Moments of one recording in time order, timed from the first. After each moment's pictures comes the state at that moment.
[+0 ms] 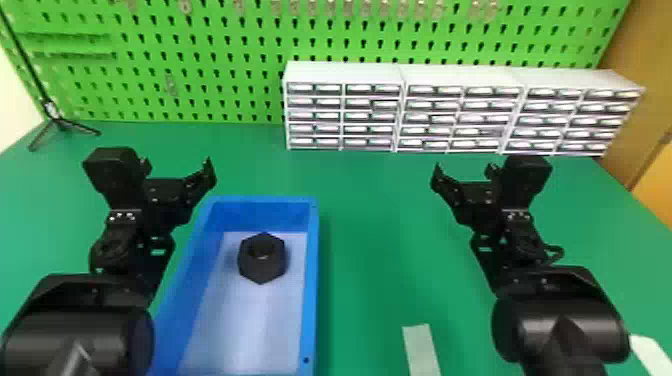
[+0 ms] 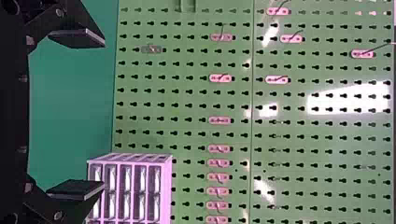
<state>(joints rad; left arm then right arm) -0.05 0.11 0.03 -1.73 0.12 0.15 0.02 -0.19 -0.04 0.02 -1.49 -0.08 0.06 0.02</state>
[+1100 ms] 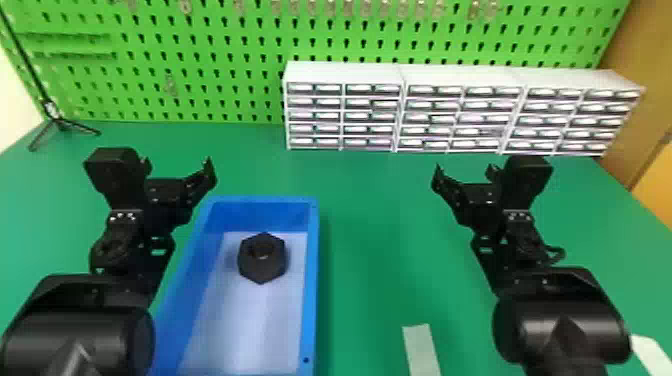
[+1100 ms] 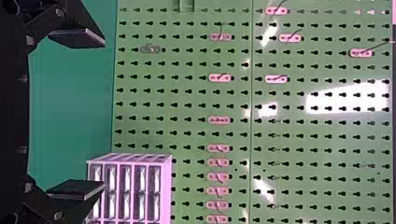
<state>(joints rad) -0.05 0.11 0.02 -1.73 0.12 0.15 0.02 -0.18 -0.04 0.01 -1.49 -0.09 0.06 0.02</state>
